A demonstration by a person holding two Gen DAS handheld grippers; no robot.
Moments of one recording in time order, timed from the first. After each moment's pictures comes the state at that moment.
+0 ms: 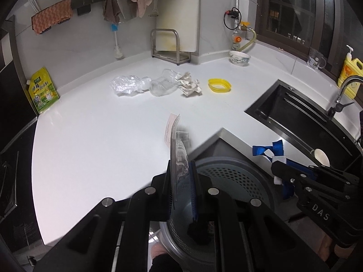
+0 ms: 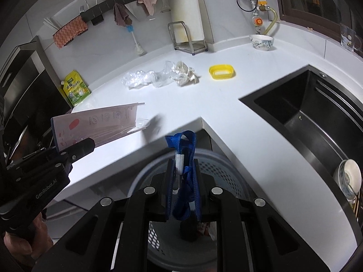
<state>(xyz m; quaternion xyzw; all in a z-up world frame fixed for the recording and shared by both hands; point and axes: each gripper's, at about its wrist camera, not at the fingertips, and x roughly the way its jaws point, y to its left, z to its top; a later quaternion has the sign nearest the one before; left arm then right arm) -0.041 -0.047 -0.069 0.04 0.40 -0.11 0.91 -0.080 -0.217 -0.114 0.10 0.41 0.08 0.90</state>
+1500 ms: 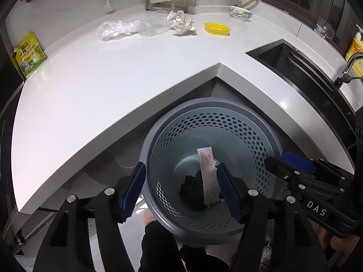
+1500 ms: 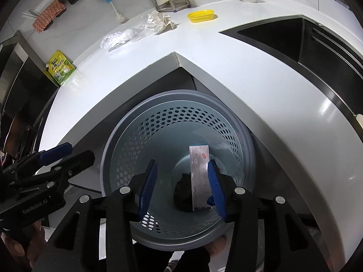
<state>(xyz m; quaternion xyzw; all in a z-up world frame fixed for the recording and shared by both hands) -0.055 -0.060 -0.147 0.04 0.51 -0.11 0.85 -0.096 -0.239 -0.197 0.13 0.50 0.07 0.85</state>
